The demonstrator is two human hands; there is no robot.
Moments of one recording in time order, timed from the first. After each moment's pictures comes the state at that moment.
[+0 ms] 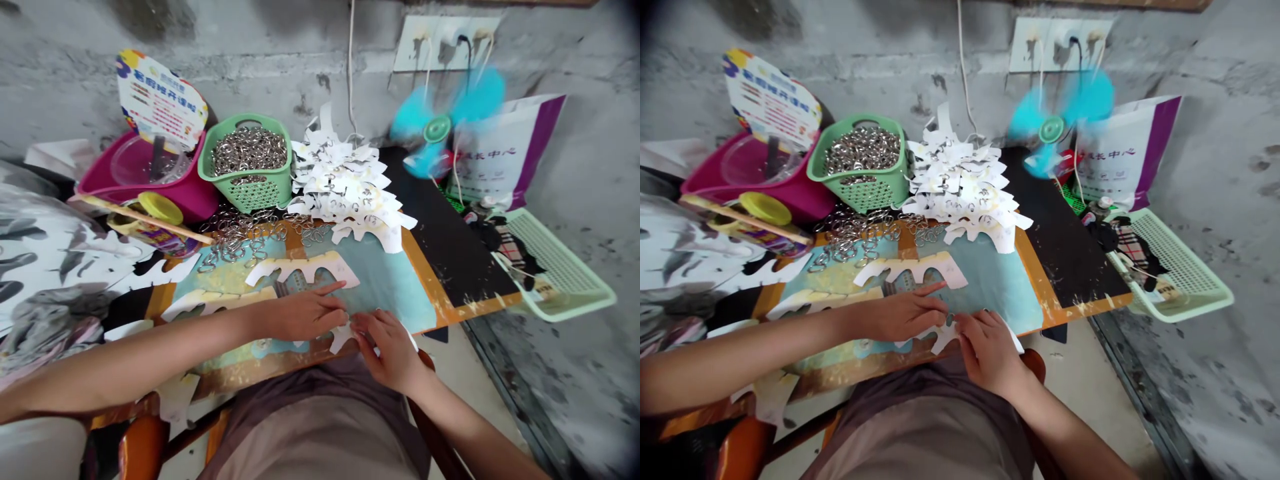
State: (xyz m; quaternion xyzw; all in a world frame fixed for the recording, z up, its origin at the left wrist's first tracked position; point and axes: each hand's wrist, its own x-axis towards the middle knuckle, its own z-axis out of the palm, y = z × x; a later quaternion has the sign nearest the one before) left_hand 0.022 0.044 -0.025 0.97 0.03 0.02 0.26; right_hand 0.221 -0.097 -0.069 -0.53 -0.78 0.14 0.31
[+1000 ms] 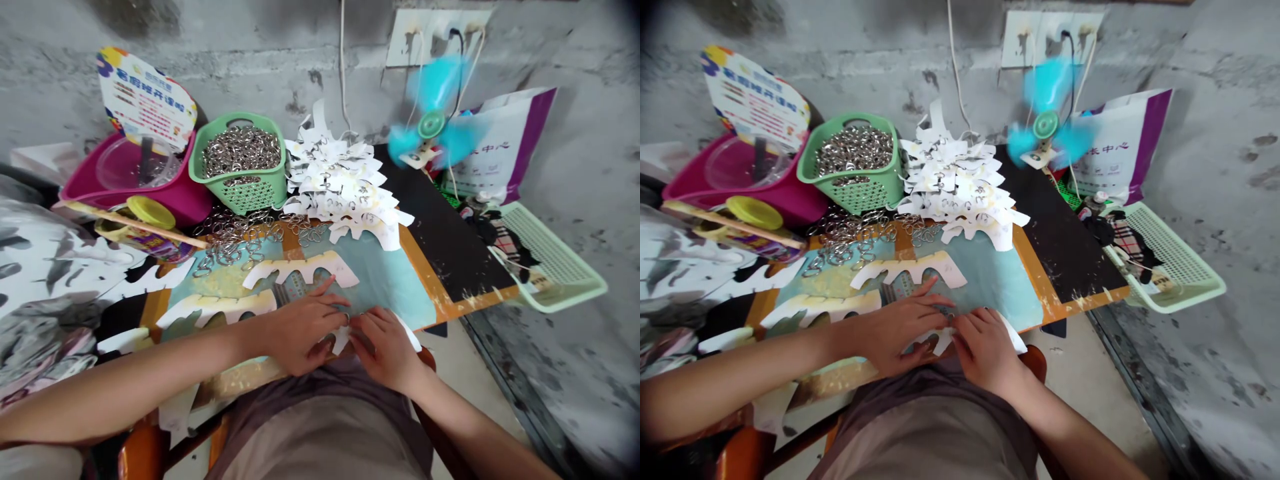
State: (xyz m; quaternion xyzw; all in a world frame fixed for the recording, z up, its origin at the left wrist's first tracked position) left_hand 0.012 0.024 -0.022 0.96 0.04 0.10 0.24; right_hand 0.211 -0.096 -0.062 -0.56 -0.77 0.15 0.27
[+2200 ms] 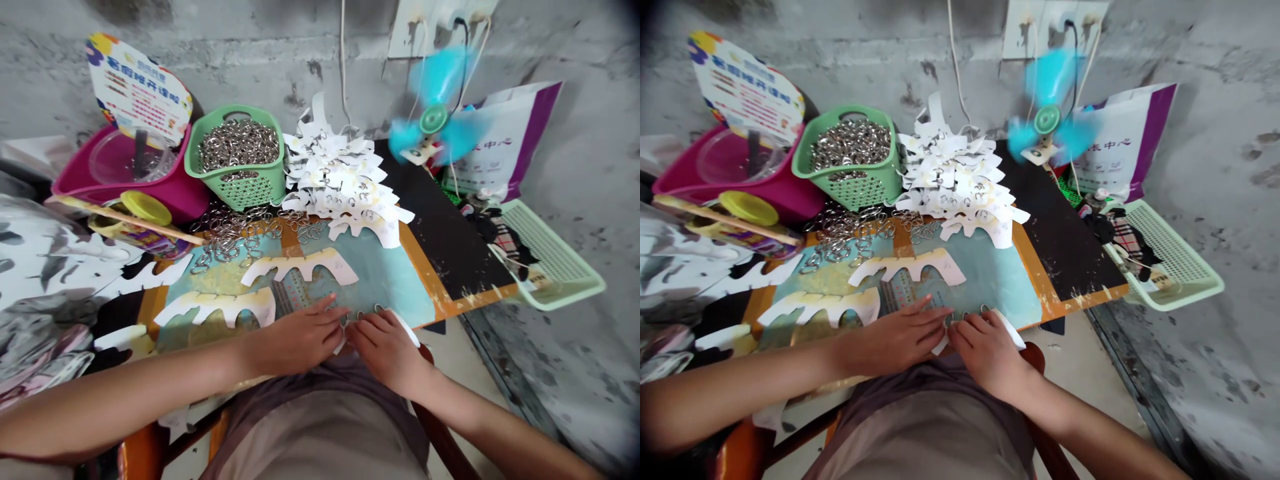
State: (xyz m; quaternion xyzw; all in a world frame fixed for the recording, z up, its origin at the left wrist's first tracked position) left_hand 0.006 0.000 -0.034 1.00 -0.01 0.08 -0.02; right_hand 0.220 -0.101 -0.057 -0.48 -0.86 0.05 0.18
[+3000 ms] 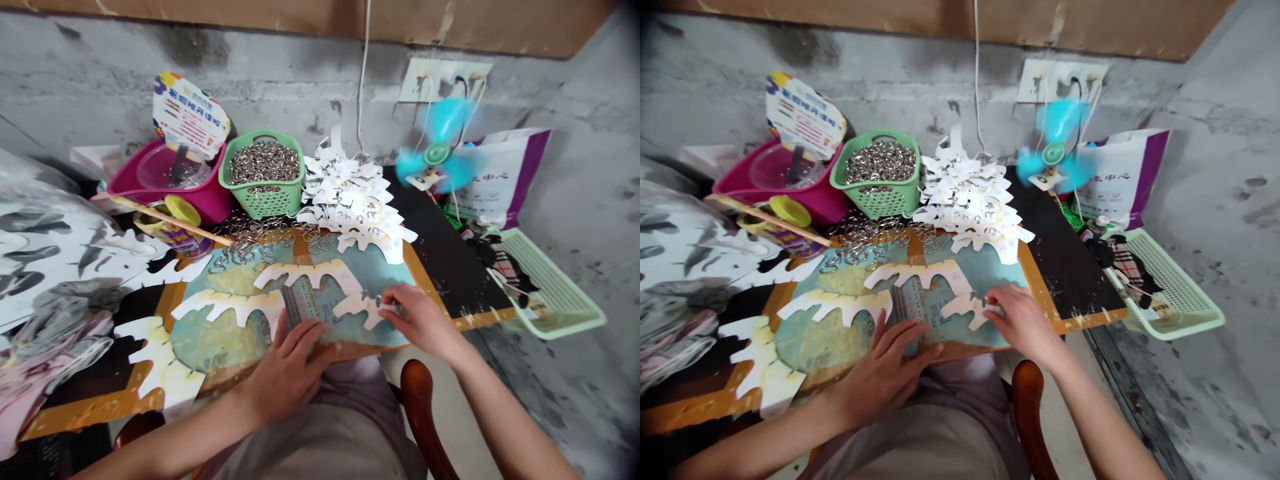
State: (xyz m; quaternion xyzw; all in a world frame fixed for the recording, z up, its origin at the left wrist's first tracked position) left_hand -0.027 -0.057 -0.050 0.95 0.26 0.19 0.02; right_hand 0.275 -0.054 -0.013 -0.58 -0.77 0.17 0.18
